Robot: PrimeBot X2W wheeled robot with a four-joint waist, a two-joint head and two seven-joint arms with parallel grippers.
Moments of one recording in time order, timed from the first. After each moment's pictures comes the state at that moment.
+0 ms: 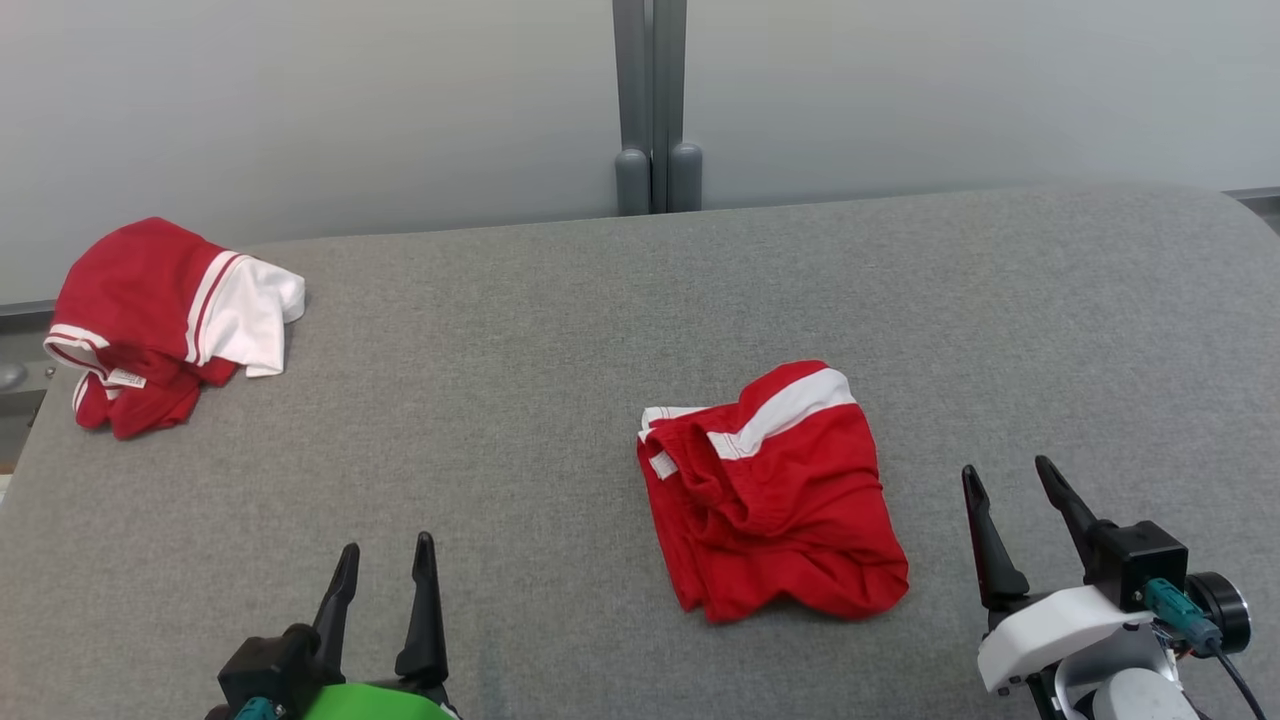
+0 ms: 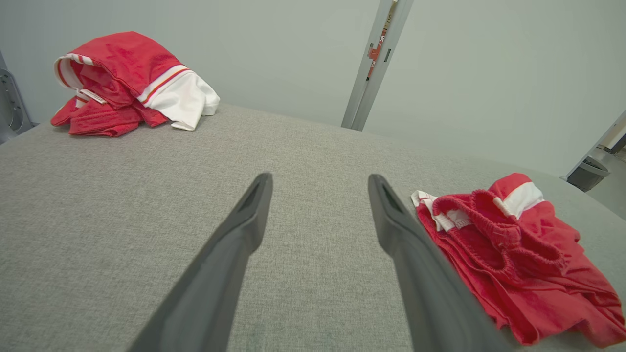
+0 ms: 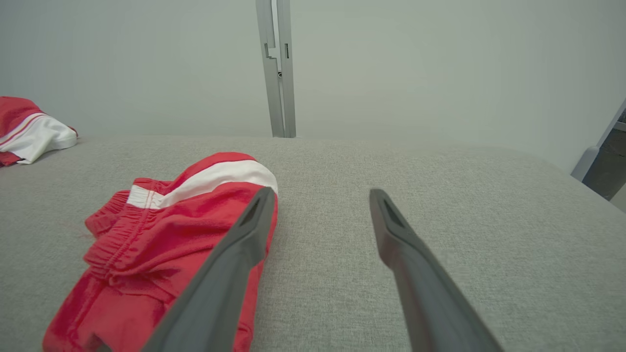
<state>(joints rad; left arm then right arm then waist) 0.06 0.05 -0.15 0.22 -0.37 -0.08 -0.26 -0.07 -0.05 -0.03 0.27 0.09 0.13 -0.26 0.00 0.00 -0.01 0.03</state>
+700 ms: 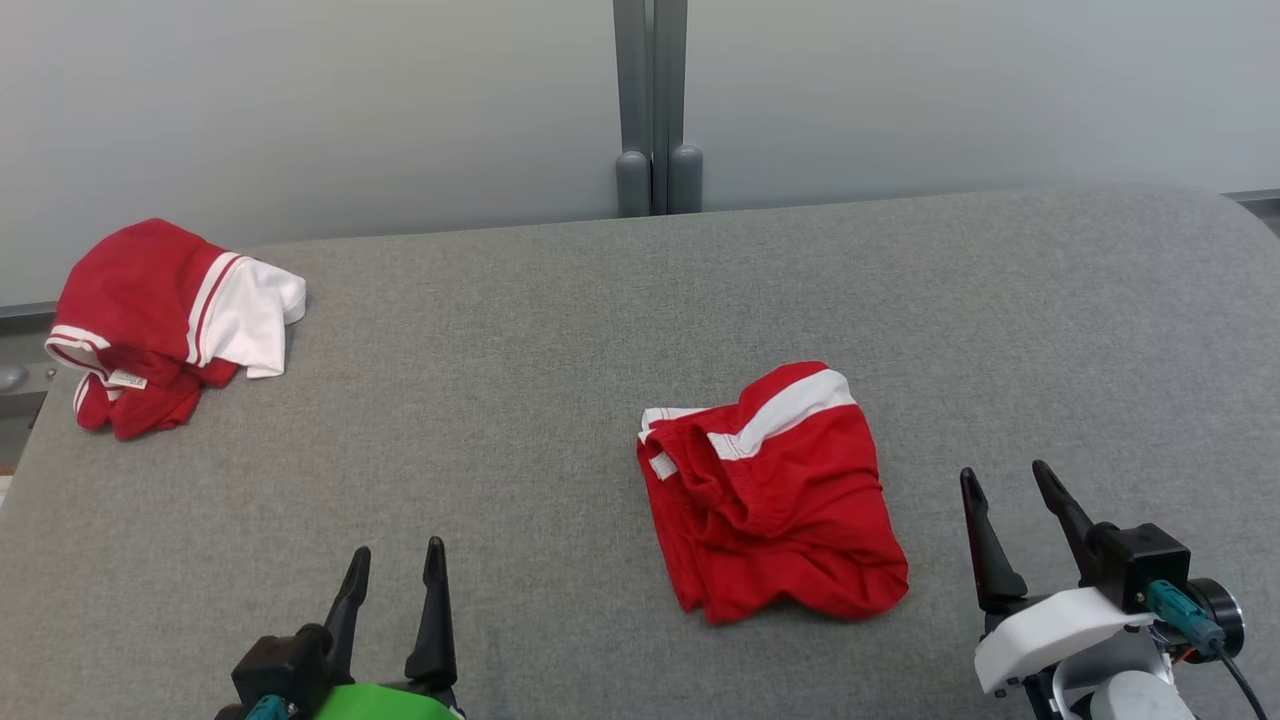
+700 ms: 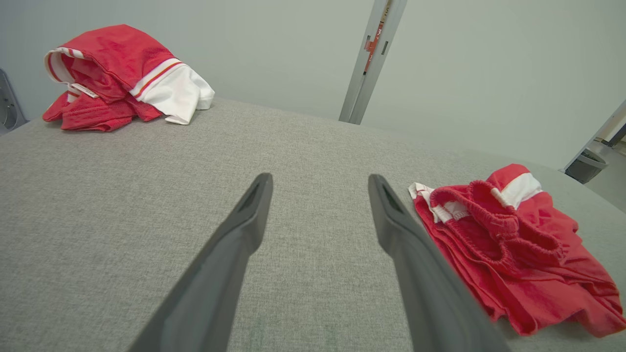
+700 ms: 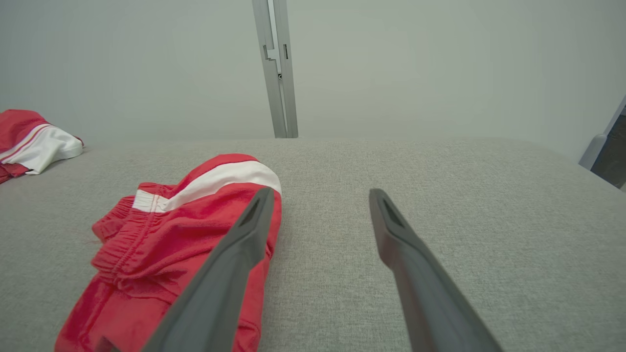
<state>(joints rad) 0.05 0.05 -0.16 0.24 -0.37 -0.08 -0.26 -0.07 -0.05 -0.02 0.28 0.13 0.13 -0.26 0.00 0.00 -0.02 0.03</state>
